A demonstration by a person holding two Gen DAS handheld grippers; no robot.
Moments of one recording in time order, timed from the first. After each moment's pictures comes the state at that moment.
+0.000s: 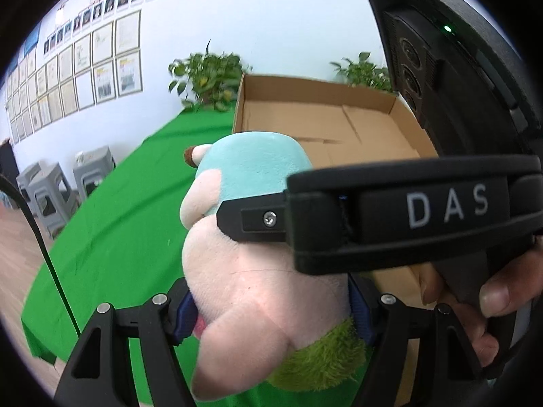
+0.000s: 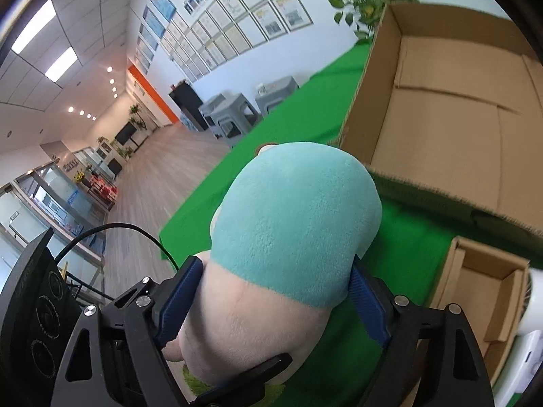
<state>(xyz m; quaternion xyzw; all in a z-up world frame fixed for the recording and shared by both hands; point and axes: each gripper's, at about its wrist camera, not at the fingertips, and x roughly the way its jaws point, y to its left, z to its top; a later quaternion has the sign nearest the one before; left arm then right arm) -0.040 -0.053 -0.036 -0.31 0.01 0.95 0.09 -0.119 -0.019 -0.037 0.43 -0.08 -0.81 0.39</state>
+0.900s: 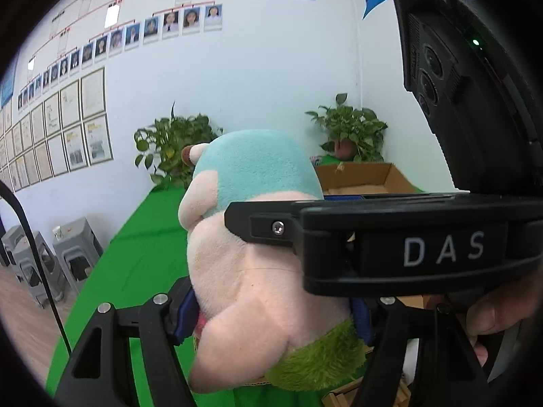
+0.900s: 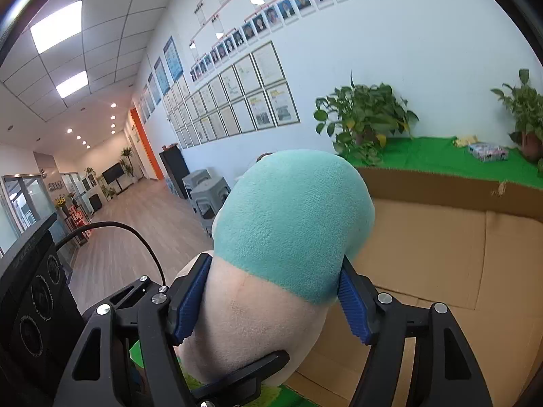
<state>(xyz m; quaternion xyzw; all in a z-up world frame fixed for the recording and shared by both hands) -0.171 -0.016 0.039 -0.22 0.04 0.96 0.14 -0.232 0.077 0.127 0.29 -0.07 -0.89 0.35</state>
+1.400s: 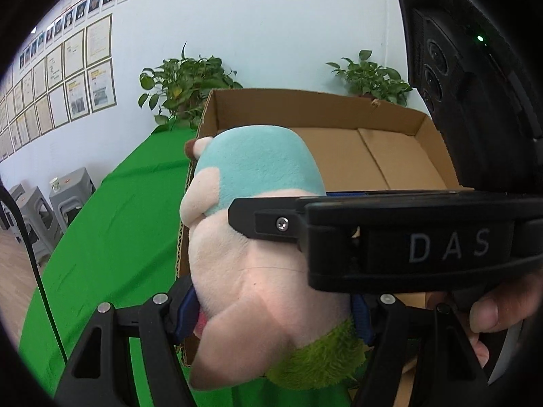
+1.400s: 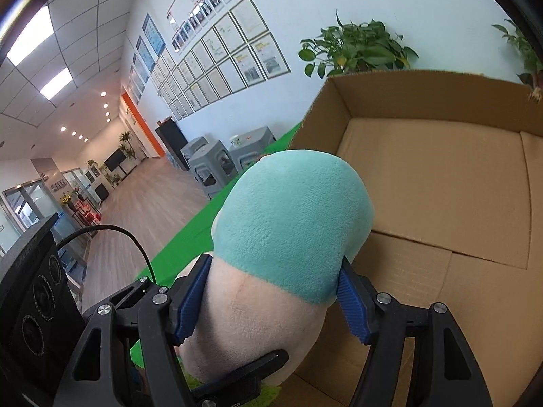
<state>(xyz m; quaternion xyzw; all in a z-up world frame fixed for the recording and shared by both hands) -0.196 -0.018 -0.019 -0.31 0.02 0.94 0.11 -0.308 0.037 -0.025 0.38 -0.08 -0.85 0.36</state>
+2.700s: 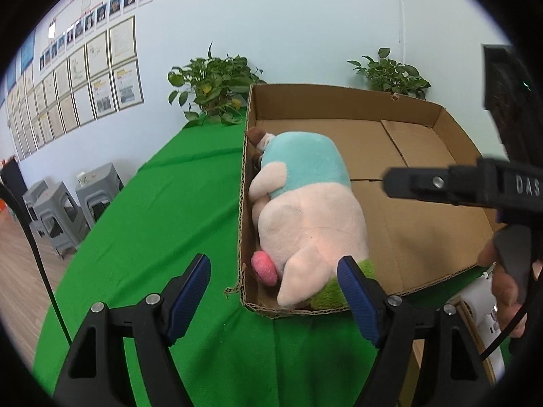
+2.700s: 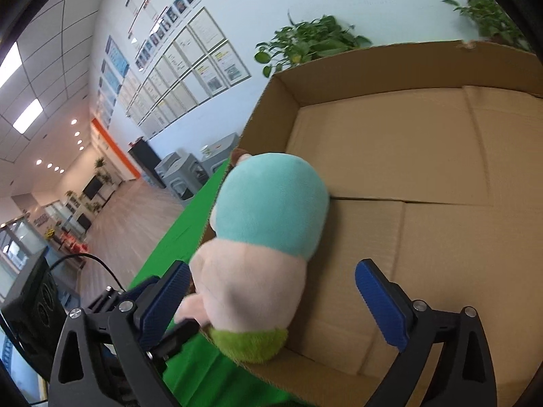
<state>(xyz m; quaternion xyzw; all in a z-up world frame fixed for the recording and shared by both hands) -0.147 -0.042 -0.015 -0.31 0.04 0.95 0.06 -0.270 0.077 -0.037 0.38 -0.12 -0.88 0.26</state>
